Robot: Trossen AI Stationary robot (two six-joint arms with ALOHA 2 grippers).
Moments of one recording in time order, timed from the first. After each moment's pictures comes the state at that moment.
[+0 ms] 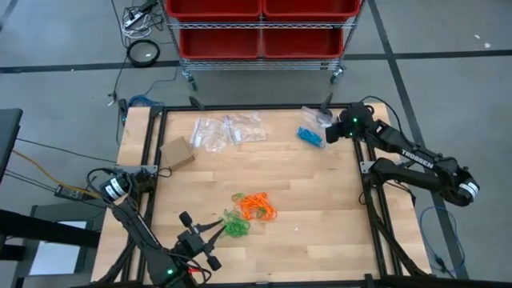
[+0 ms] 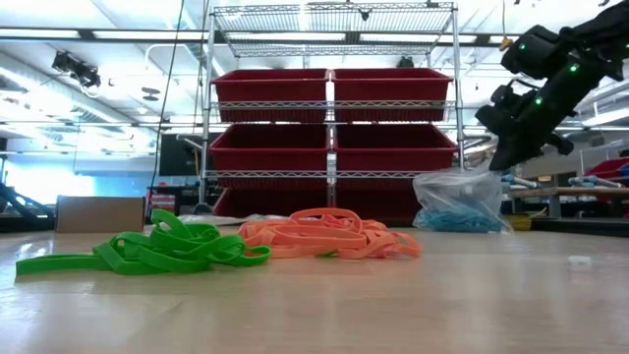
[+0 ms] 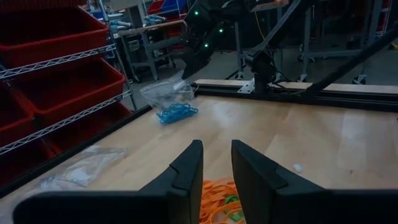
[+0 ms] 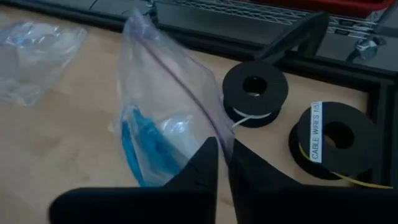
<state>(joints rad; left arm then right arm) -0.96 1.97 1.54 -1.46 -1.48 -1.78 -0.83 0.75 0.44 -0.41 0.16 0.31</state>
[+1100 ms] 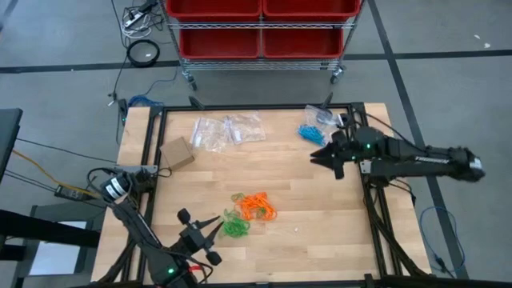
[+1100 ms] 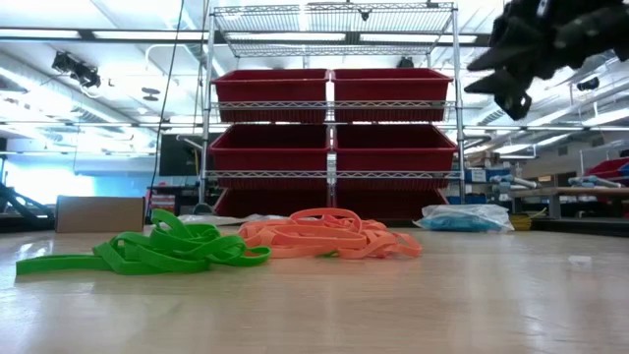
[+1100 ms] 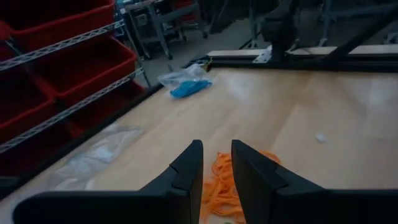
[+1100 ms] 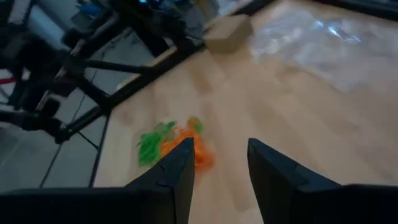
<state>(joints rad) -0.95 1.97 1.58 -1.57 -1.34 -1.79 -0.19 0.56 0.44 -0.19 -0.16 0.47</state>
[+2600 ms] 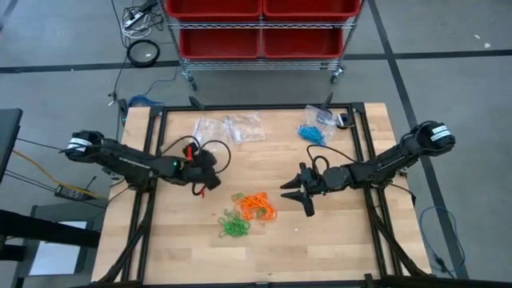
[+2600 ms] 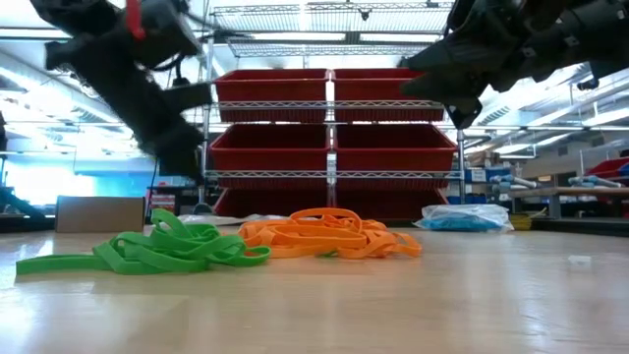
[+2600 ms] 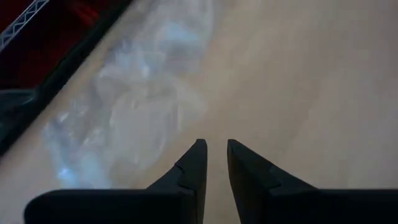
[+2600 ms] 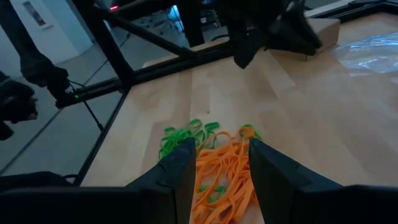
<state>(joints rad) -0.11 1.29 0.57 -0.34 -0.70 -0.42 0.30 1.29 0.44 0.62 0.22 0.37</state>
